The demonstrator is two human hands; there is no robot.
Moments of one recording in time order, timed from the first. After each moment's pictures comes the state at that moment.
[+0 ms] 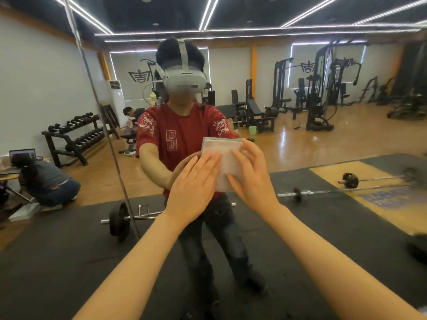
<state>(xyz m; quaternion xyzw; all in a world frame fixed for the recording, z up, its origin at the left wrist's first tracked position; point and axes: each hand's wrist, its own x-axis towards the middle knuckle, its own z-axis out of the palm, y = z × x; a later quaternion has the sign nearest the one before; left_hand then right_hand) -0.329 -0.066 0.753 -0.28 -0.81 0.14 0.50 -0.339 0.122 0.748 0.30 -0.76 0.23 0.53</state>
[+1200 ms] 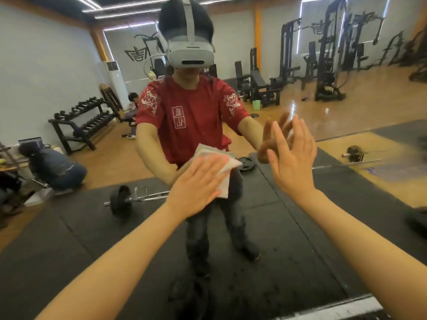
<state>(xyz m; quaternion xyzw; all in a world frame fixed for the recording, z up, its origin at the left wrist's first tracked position) -0.374 0.089 0.696 -0.32 -0.77 0.31 0.46 -0.386 0.362 0.697 0.10 -0.83 0.14 0.53</state>
